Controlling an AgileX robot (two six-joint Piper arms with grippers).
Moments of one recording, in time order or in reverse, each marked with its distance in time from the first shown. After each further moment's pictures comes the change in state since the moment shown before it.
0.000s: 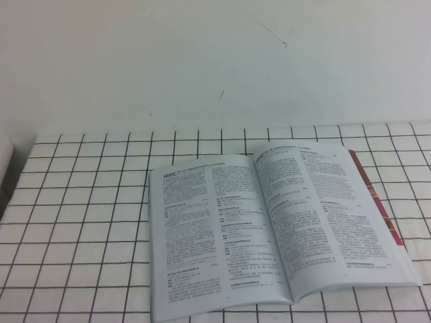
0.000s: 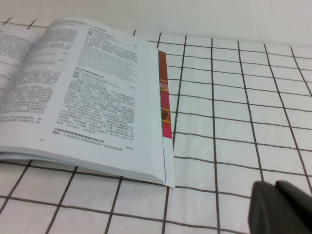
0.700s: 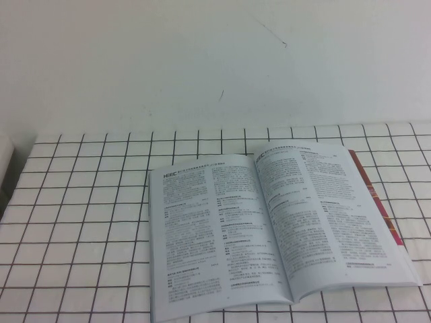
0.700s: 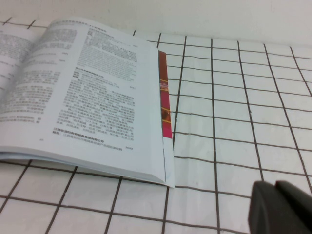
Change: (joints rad) right arm 0.000 0.000 0.000 0.000 0.000 0.000; left arm 0.000 0.000 0.000 0.008 0.000 0.036
